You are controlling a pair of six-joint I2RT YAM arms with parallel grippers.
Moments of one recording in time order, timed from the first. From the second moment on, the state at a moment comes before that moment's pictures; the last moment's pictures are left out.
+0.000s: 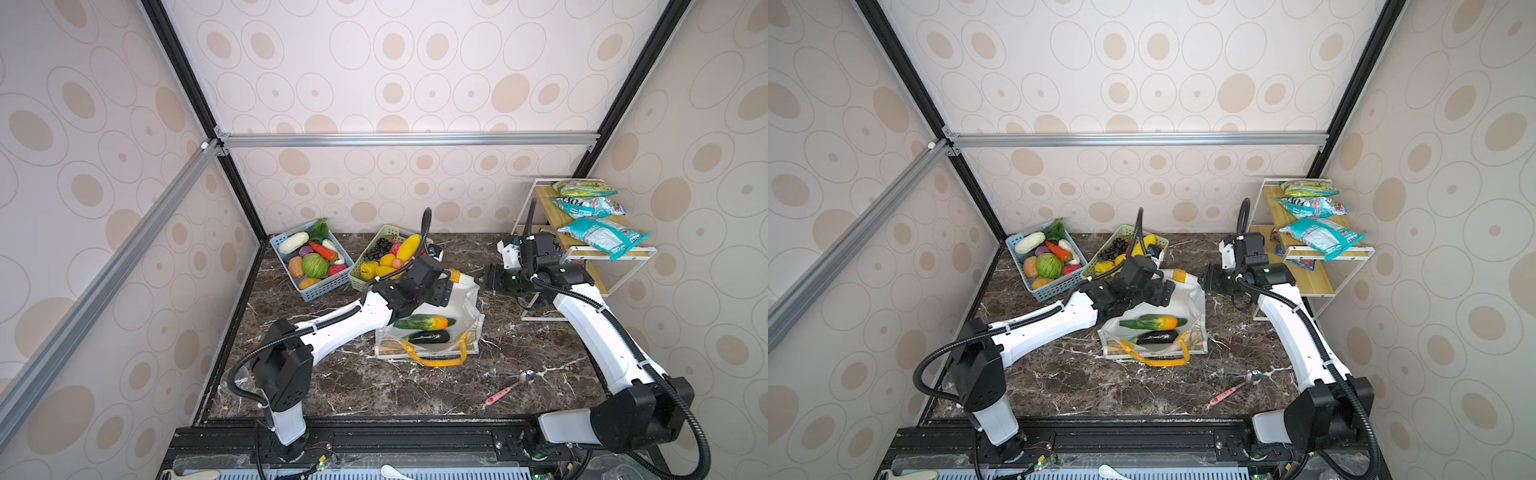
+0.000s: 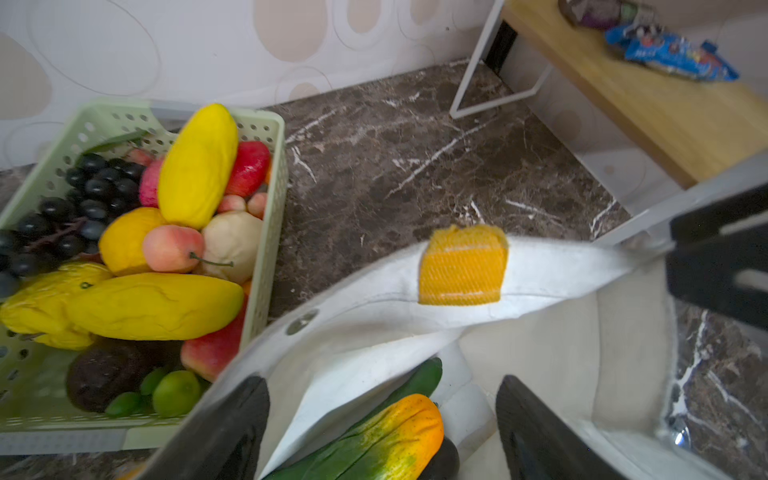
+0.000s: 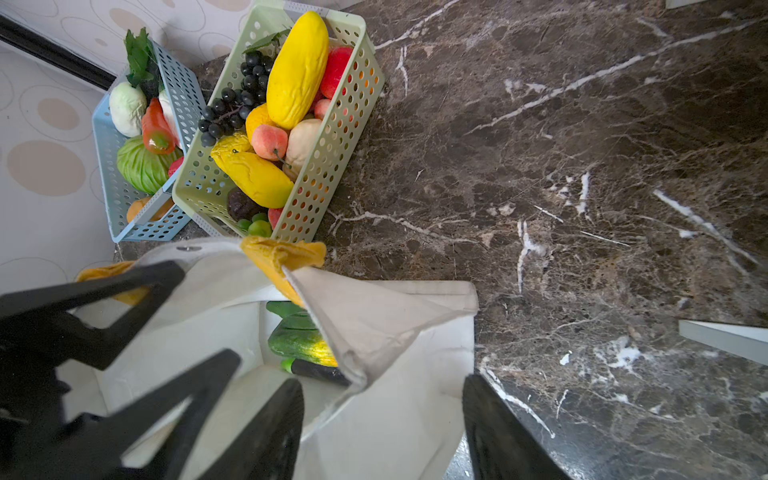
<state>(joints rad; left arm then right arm) -0.83 1.73 1.48 -0.33 -0.23 -0.35 0.16 1.37 1.35 -0.86 -0.27 0.32</state>
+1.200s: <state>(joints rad) -0.15 1.75 1.32 -0.27 -0.26 -0.52 0.16 1.43 1.43 -0.87 -0.27 0.30</state>
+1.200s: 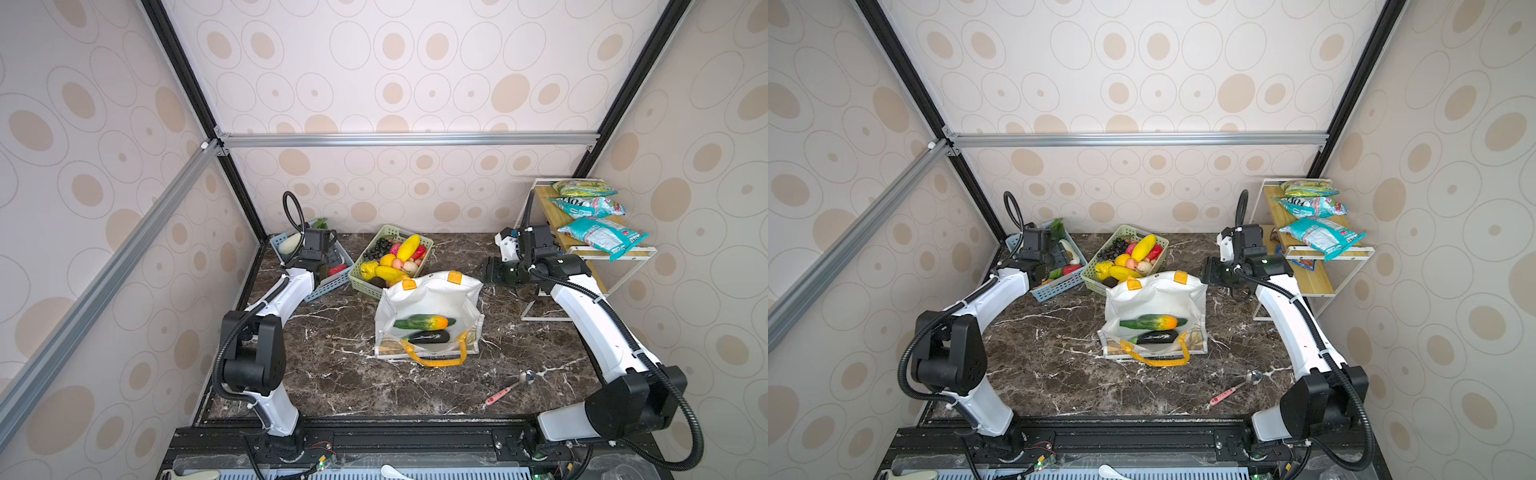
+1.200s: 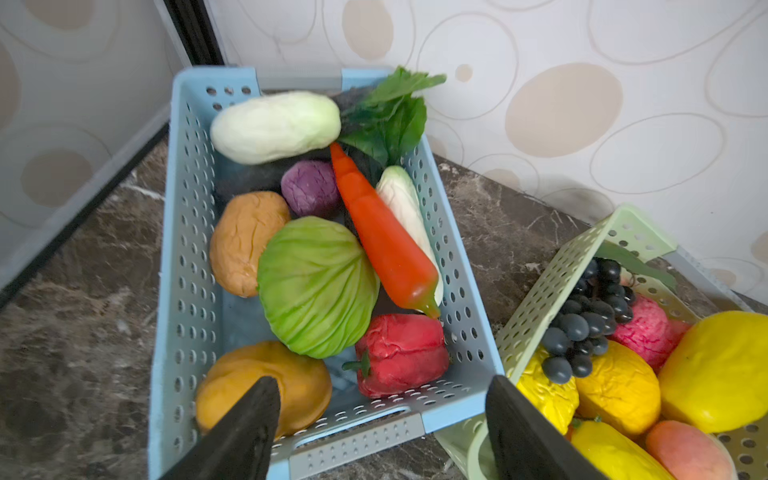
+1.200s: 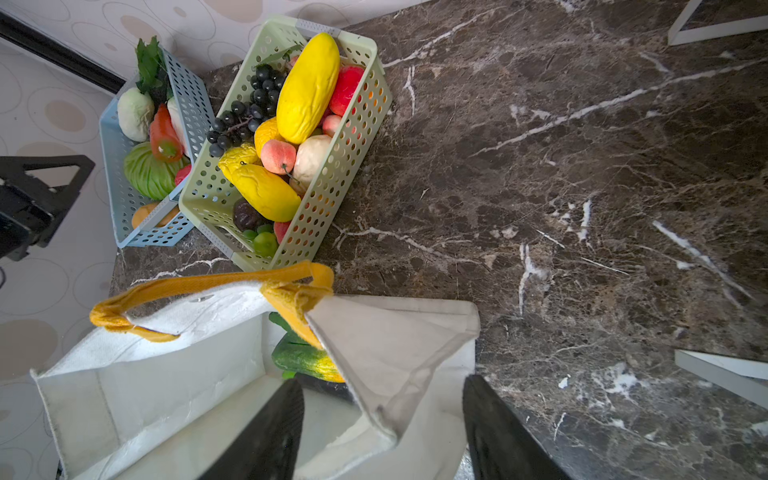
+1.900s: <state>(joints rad) -0.13 2.06 1.46 -0.09 -0.12 -0.83 0.16 1.46 1.42 -0.85 -0.27 0.30</state>
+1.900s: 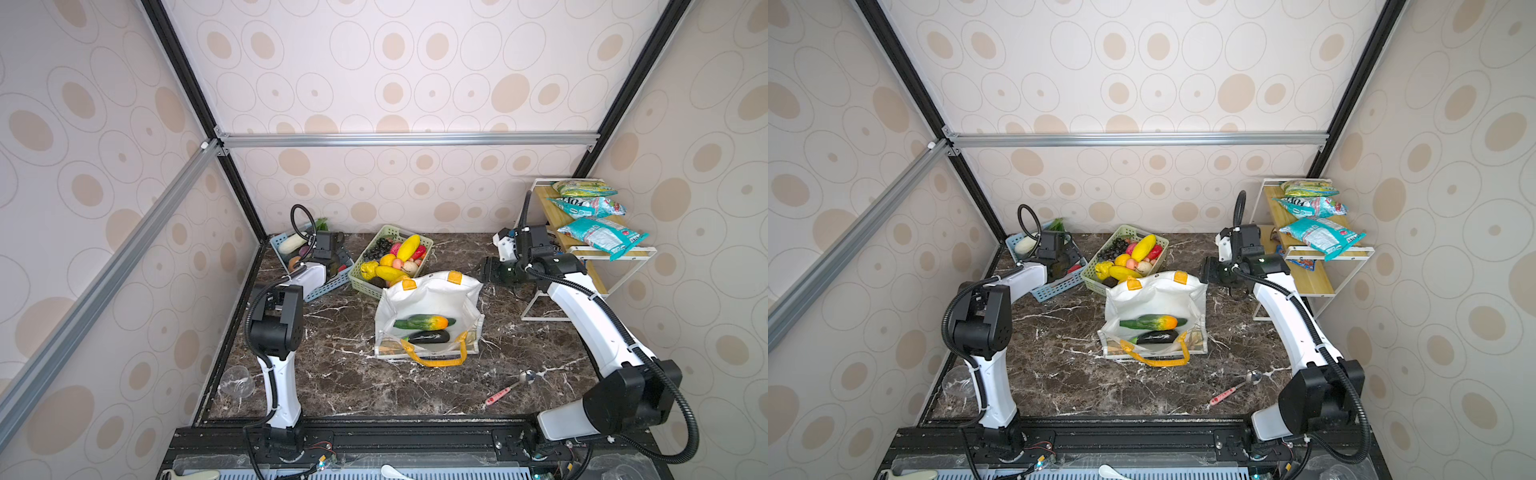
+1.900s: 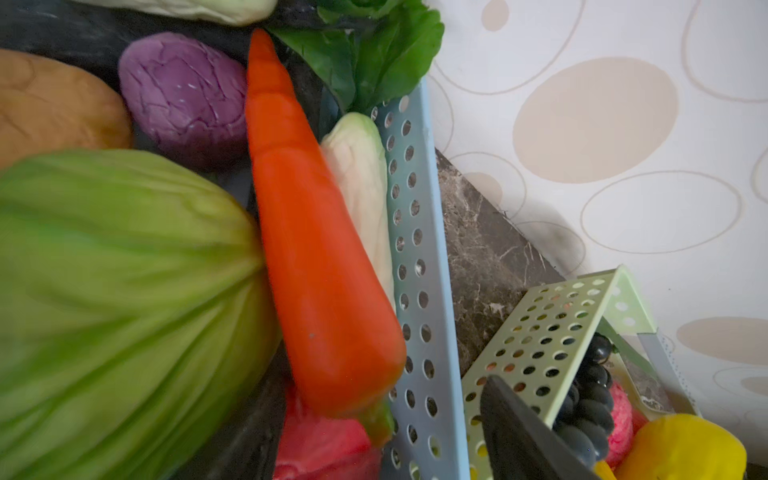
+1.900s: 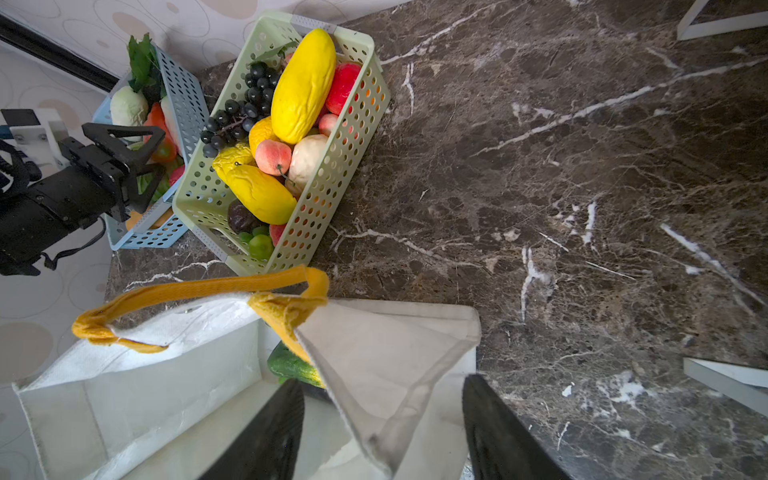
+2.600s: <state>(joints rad) -0.13 2.16 1.54 -0.05 -0.23 -0.94 0.16 1.47 1.38 -0.85 -0.26 0.30</state>
